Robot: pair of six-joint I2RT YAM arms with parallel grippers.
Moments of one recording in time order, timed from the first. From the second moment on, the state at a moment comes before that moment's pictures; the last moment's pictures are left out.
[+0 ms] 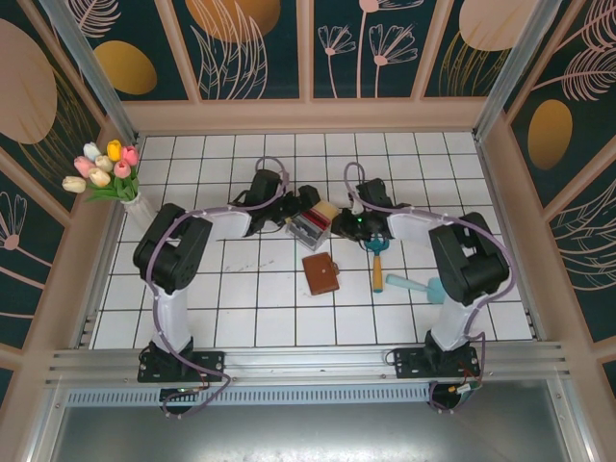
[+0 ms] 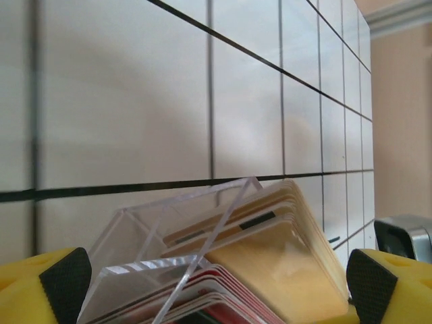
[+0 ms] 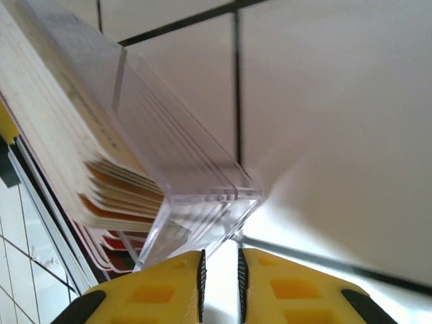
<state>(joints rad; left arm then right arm) -0.52 2.01 1.15 0.23 0.40 -0.93 0.44 1.75 0.94 -0.15 -0.42 0.64</state>
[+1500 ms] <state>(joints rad) -0.60 1.90 1.03 0.27 0.41 -1.11 0.30 1.77 1.05 -0.22 -0.61 0.52</state>
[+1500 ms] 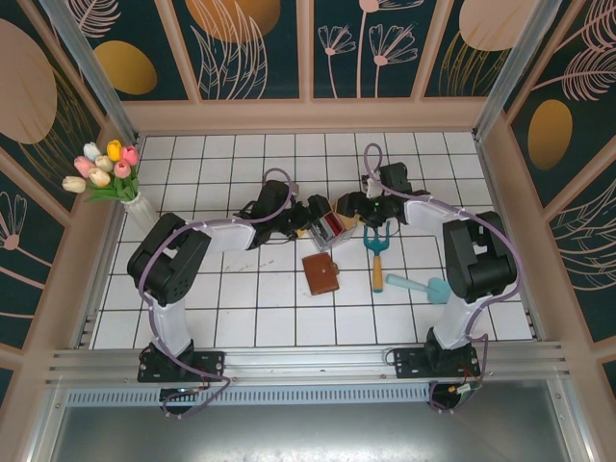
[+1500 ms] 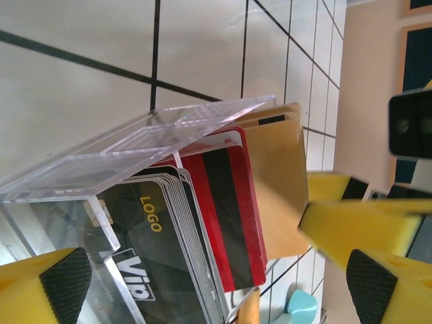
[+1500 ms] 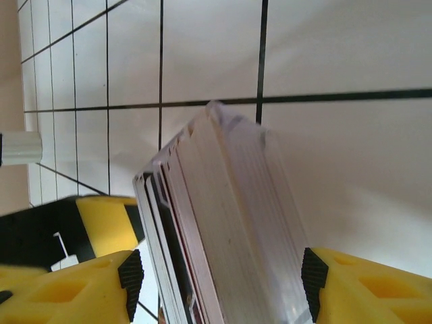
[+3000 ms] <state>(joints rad) -0.60 1.98 1.14 0.04 0.26 -1.01 0.47 1.76 1.32 -0.59 0.03 0.21</state>
